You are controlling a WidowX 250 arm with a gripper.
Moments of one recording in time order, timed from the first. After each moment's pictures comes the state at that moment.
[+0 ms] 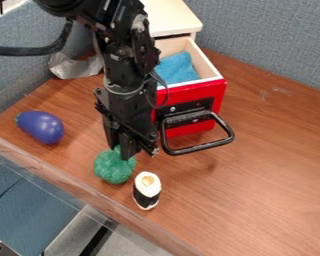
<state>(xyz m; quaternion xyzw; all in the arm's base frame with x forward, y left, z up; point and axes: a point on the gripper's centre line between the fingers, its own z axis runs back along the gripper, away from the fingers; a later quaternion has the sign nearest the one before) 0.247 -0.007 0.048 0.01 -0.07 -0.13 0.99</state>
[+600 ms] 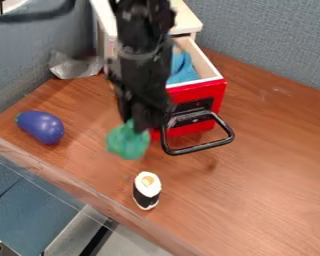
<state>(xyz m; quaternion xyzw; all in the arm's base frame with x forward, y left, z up) 0.261 -0.016 0.099 0.00 -0.10 -0.14 0.98</state>
